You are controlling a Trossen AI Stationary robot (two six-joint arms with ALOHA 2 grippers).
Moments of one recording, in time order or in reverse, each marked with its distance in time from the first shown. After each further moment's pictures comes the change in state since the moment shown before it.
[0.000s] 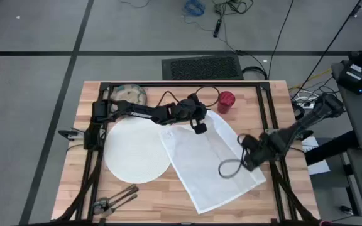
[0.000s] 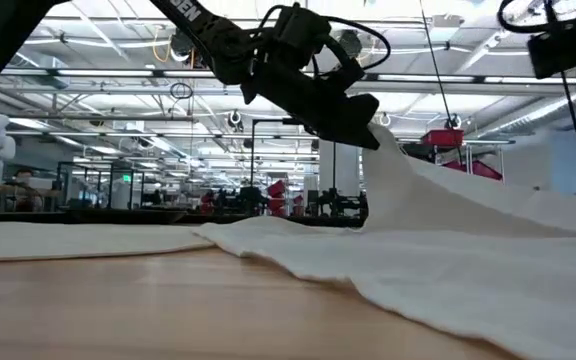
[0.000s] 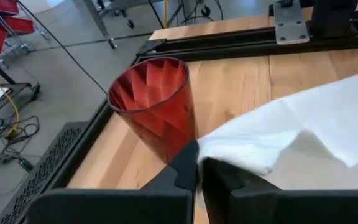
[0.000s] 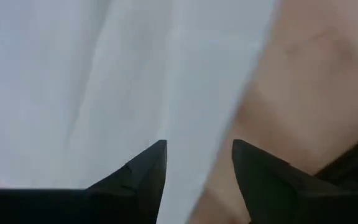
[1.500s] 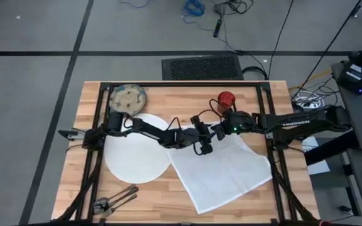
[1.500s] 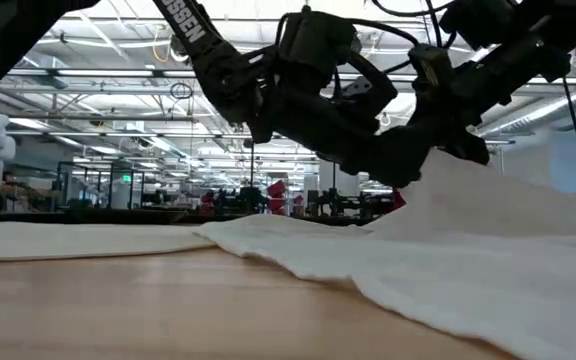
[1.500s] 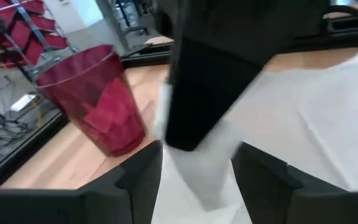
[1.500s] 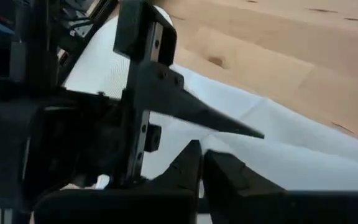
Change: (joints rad) left arm -0.218 0.205 -0.009 0.315 -0.331 -0.052; right arm -0.740 -0.044 -0.306 1.140 -0.027 -0.475
